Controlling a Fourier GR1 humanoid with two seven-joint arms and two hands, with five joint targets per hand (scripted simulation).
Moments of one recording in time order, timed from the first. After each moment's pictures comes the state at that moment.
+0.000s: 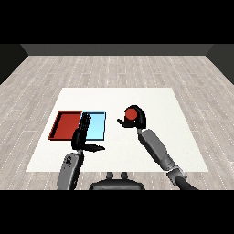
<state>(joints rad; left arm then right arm) -0.04 0.01 -0.14 -1.74 0.04 -0.02 -0.25 -0.57 -0.15 0.37 -1.17 -0.42 -0.45 -0.39</state>
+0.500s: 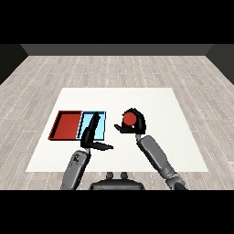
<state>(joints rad) -0.11 0.00 -0.27 -1.68 0.00 0.10 -0.19 -0.46 -0.11 0.40 -1.42 -0.28 -0.50 -0.29</state>
